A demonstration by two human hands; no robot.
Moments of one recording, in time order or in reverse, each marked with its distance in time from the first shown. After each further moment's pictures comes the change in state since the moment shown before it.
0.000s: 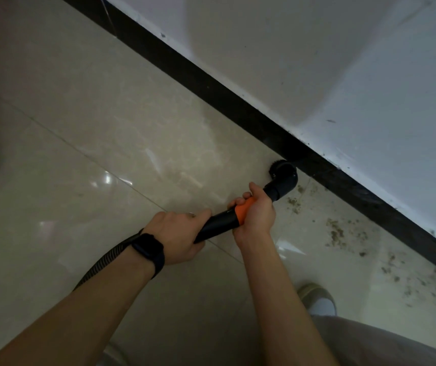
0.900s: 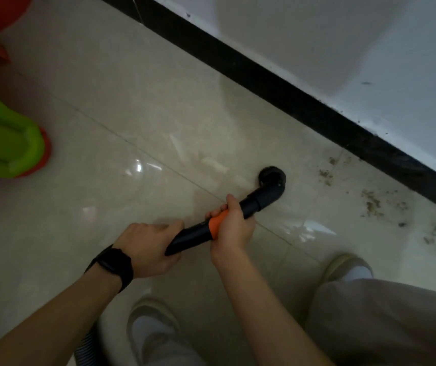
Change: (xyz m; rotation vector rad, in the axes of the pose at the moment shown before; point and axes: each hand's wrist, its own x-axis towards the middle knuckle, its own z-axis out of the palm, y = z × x) left_hand -0.121 -0.065 0.017 -0.003 -0.075 -0.049; right_hand -0.075 0.109 -0.010 -0.033 0.094 0.091
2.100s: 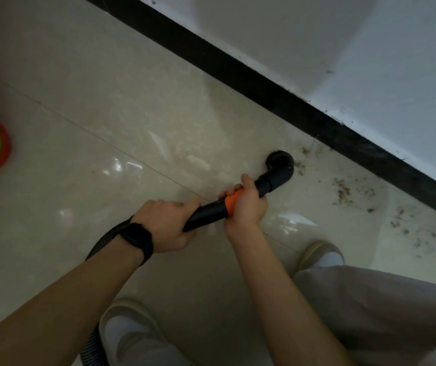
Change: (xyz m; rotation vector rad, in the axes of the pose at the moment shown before) left_hand 0.066 0.055 -0.008 0.040 0.039 0.085; right_hand 0.032 -0.067 -0.019 0.038 -0.018 -0.112
